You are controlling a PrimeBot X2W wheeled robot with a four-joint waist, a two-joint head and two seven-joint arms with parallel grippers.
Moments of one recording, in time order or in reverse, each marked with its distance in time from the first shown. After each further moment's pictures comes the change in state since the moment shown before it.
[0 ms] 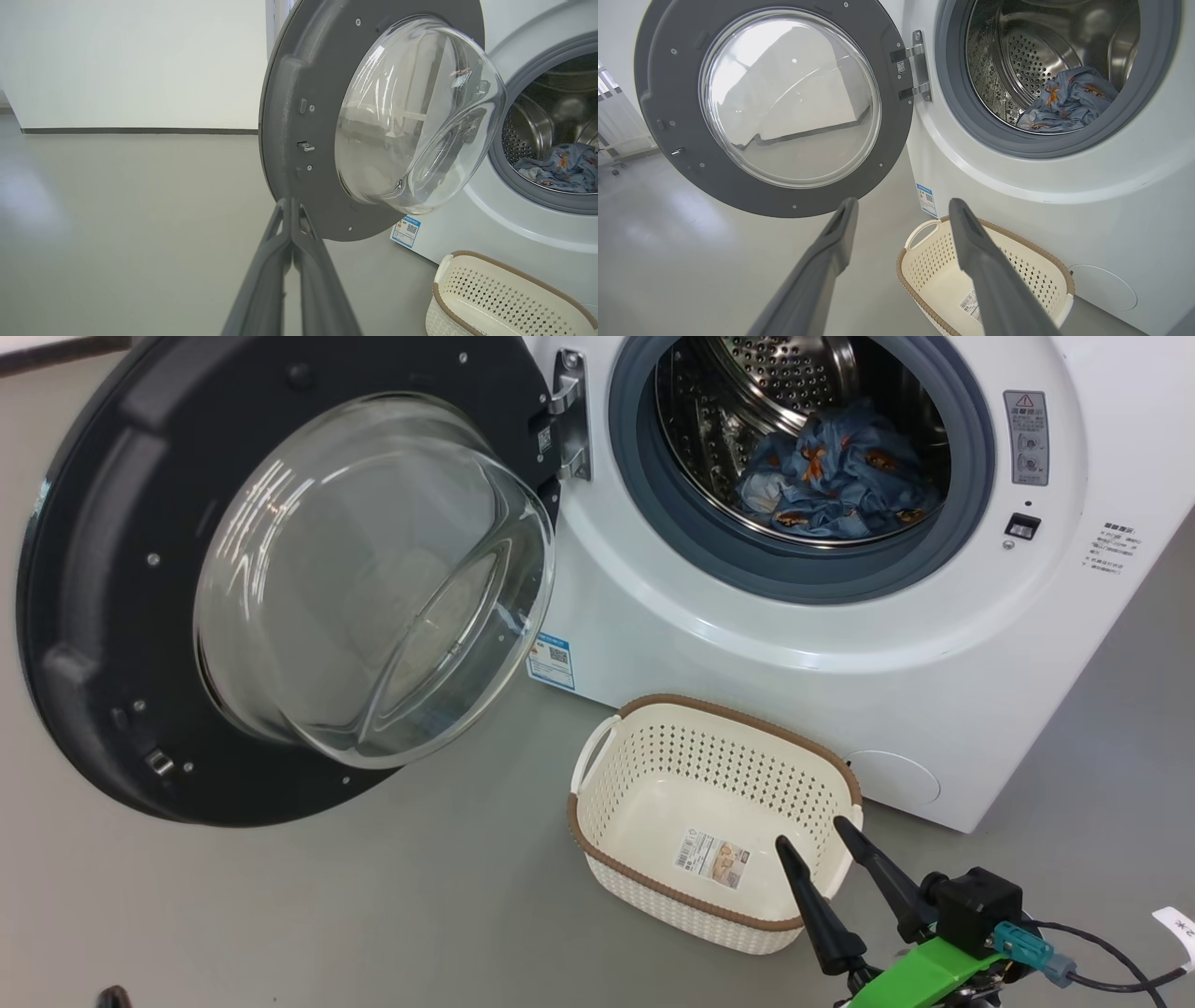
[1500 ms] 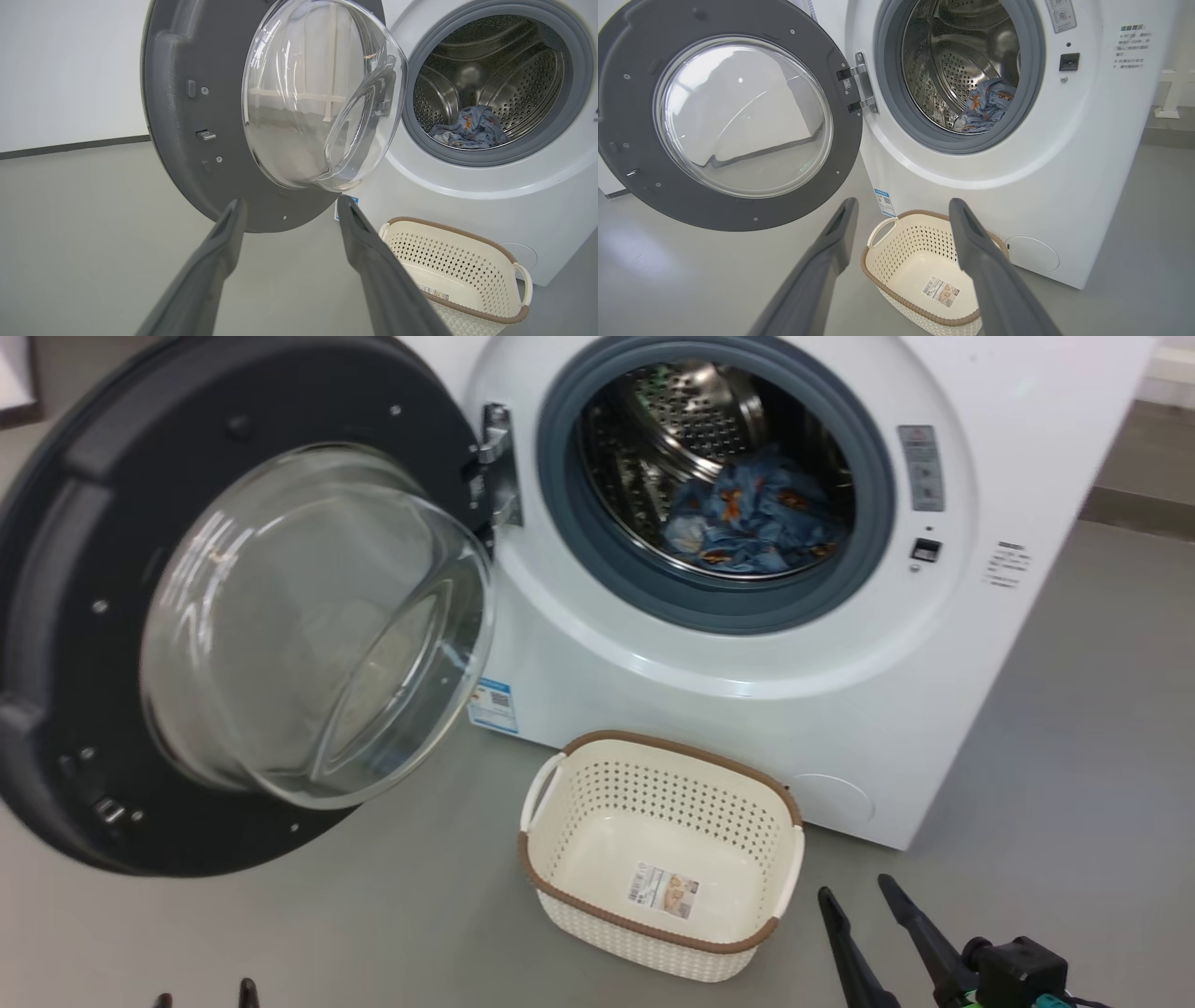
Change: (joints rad) left arm -0.028 0.001 -0.053 0.107 0.120 -0.122 0.000; right arm 0.164 0.057 -0.127 -0.093 -0.046 0.000 0.000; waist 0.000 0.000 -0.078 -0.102
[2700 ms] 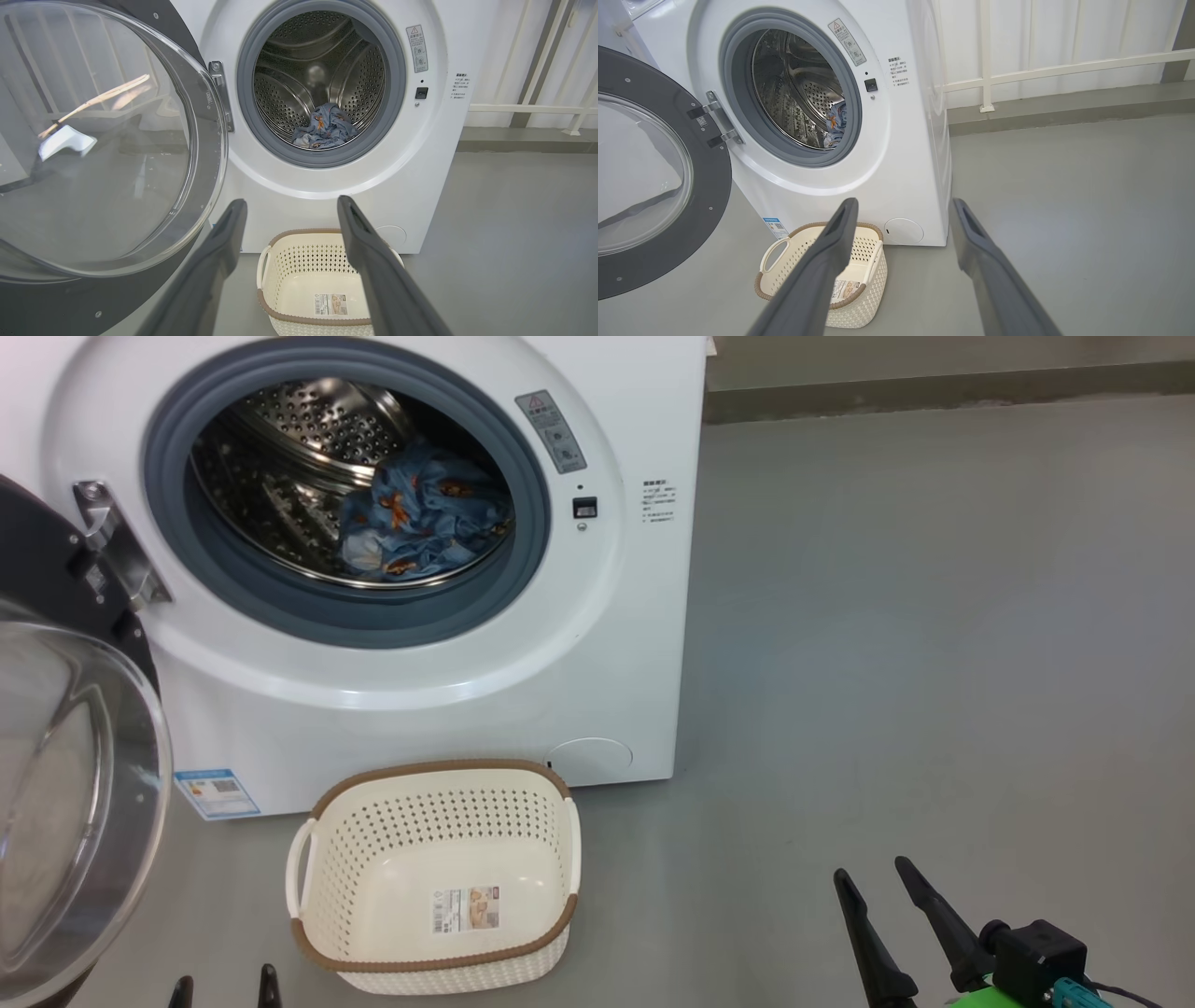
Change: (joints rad) left arm -0.004 0.000 -0.034 -0.037 0.002 0.015 0.000; right arm -0.020 -0.018 -0.013 -0.010 0.000 0.000 0.012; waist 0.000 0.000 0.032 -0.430
